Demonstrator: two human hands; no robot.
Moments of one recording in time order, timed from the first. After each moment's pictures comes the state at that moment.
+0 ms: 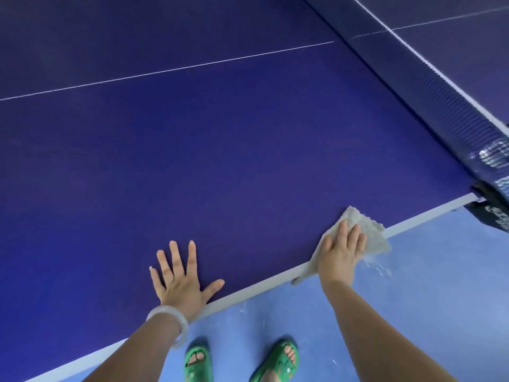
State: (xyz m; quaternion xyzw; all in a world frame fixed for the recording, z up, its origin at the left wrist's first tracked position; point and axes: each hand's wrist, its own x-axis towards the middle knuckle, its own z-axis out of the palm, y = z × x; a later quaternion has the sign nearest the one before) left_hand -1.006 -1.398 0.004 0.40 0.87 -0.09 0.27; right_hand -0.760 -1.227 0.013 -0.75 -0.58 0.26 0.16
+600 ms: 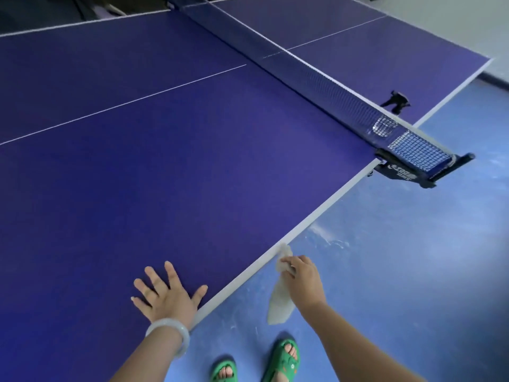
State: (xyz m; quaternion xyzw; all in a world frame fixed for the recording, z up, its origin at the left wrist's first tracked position) left_hand -0.993 -1.389 0.029 0.42 0.87 -0.11 0.25; right_hand -0.741 -1.335 0.046 -0.71 -0.60 0.35 0.13
